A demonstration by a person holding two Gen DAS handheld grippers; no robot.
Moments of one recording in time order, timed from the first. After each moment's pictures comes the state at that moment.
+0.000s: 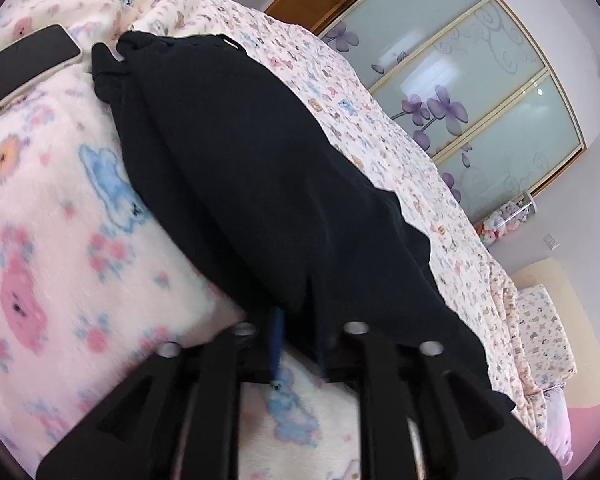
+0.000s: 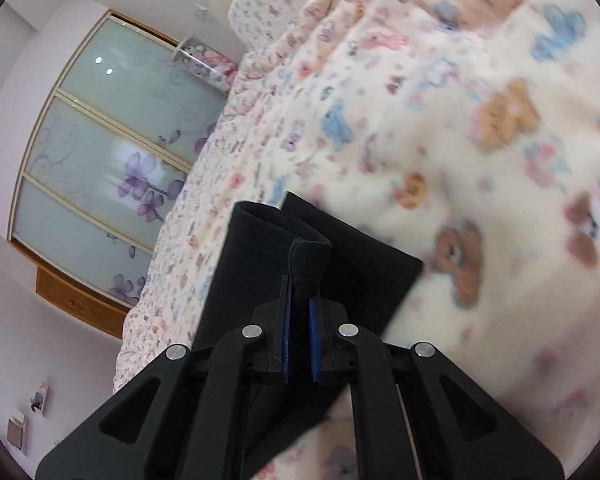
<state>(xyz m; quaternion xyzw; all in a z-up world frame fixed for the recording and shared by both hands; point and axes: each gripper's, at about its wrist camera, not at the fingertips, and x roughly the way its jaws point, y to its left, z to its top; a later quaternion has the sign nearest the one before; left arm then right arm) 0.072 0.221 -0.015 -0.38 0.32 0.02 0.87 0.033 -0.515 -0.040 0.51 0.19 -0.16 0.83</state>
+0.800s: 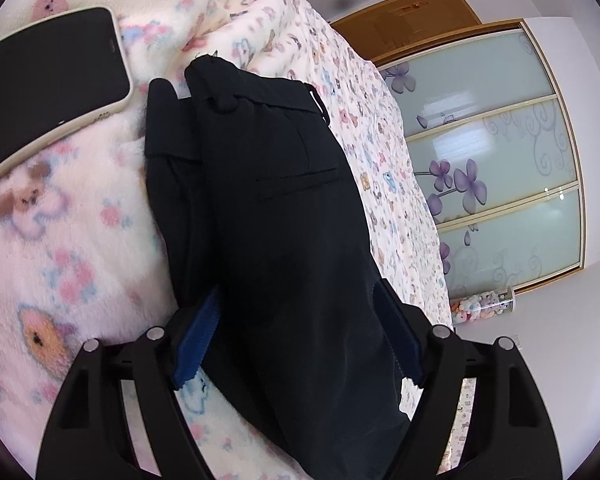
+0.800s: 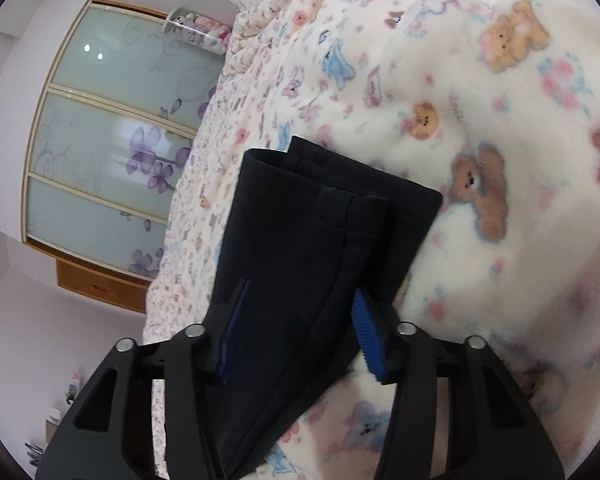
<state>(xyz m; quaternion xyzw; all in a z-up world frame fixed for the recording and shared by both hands) 0.108 0.324 -0.020 -0.54 0.29 0.07 0.79 0.041 -0.509 -0.044 0.55 0.25 -0.11 0.79</state>
